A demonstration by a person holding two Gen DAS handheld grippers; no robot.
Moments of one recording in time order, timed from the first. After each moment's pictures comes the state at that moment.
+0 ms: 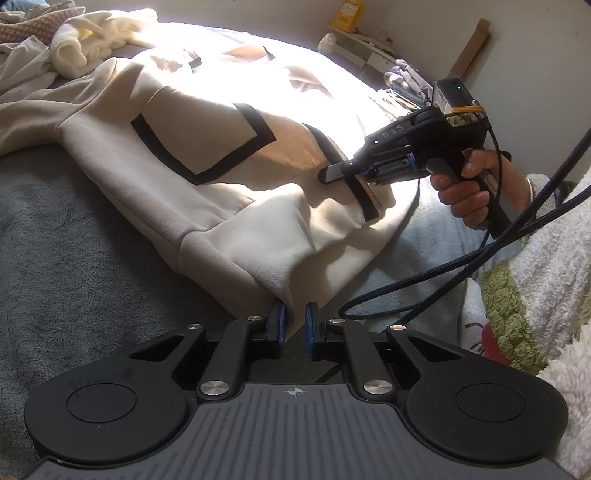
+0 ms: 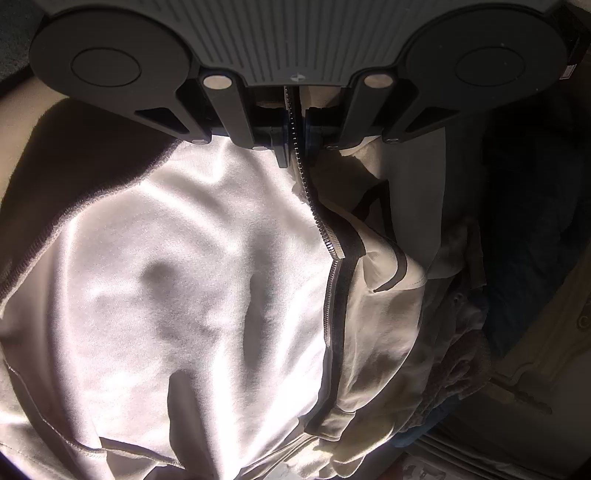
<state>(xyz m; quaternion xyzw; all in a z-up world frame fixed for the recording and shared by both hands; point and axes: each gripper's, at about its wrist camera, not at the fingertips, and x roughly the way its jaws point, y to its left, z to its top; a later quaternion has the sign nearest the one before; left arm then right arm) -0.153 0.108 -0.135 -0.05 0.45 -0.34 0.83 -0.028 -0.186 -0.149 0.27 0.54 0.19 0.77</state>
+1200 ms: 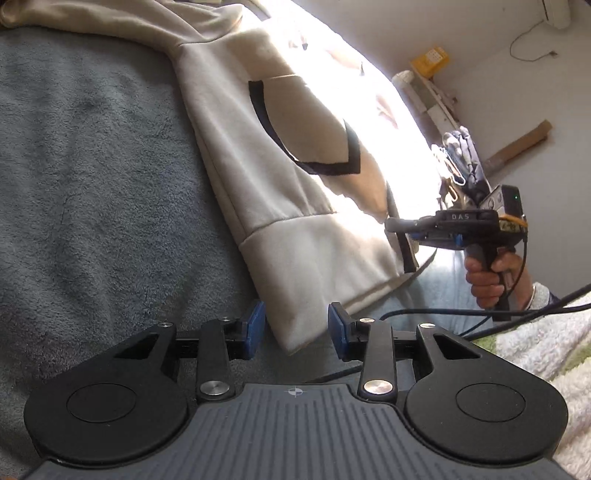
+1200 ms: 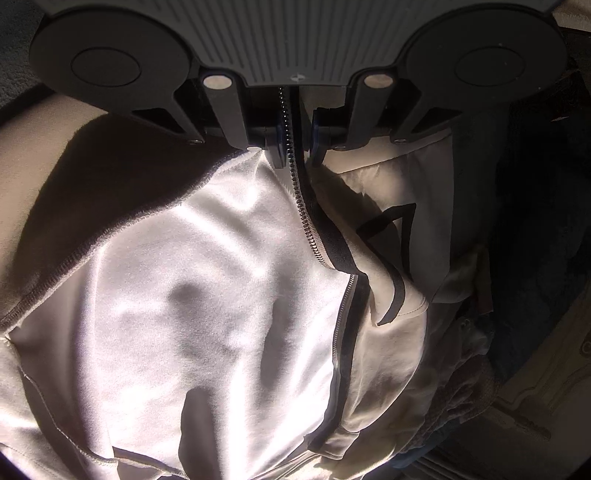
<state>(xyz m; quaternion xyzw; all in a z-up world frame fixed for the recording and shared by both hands) -0.131 0.180 -0.159 -0.25 0.50 -0.25 0.79 -0.039 -0.200 -0.154 0.25 0.56 0.20 0.76</state>
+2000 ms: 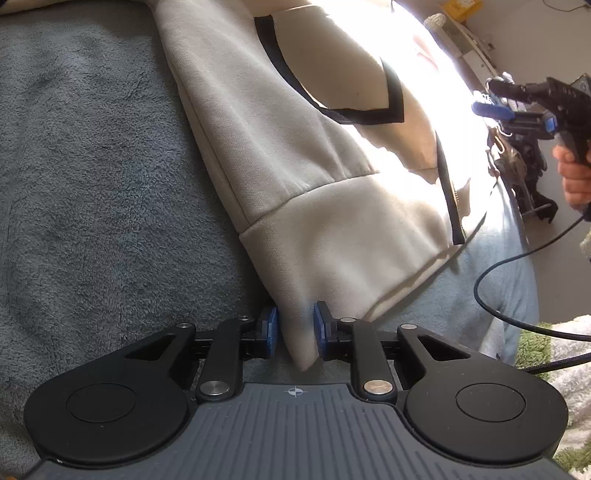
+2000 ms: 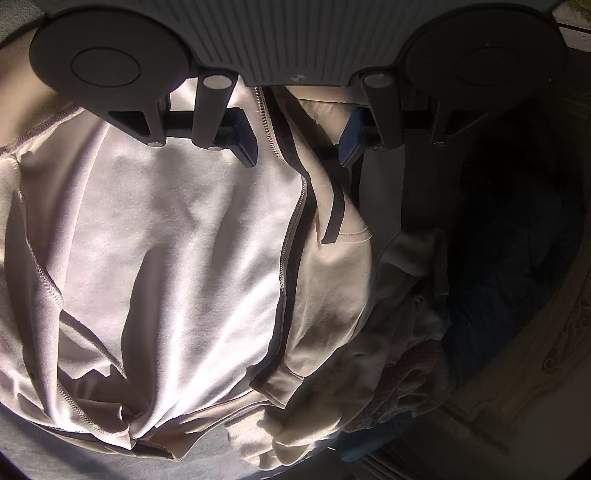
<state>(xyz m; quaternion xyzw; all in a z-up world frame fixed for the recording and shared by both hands) -0.098 0.135 -0.183 -0.17 0.59 -0.24 0.75 0.044 -0.220 -0.069 0.23 0.53 0.27 0.77</state>
